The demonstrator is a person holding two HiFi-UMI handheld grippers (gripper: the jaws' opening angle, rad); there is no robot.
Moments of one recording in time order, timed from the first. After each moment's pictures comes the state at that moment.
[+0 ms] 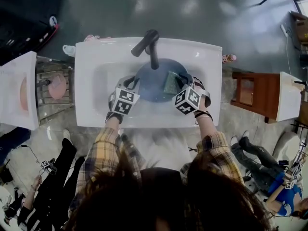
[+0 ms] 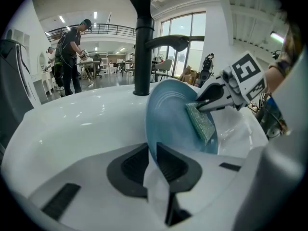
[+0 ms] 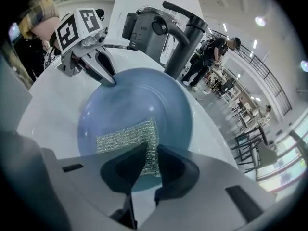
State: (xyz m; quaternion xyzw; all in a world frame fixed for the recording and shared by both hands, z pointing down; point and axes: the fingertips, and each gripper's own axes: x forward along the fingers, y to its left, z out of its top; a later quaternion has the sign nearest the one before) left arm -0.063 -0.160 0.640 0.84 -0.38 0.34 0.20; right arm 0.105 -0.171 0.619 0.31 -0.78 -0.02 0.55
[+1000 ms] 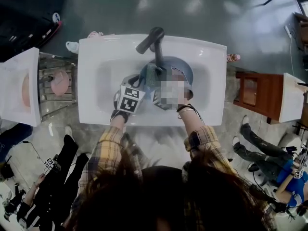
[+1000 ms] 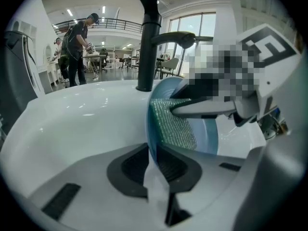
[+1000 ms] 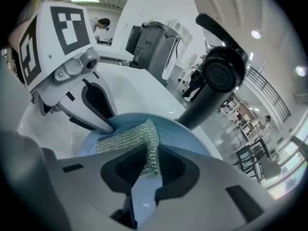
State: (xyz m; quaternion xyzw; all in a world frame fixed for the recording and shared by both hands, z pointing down) left arm -0.060 -0.155 0.641 0.82 -0.40 0.34 0.24; right arm -0.009 -0.194 0.598 0.31 -0.81 -0.07 0.49
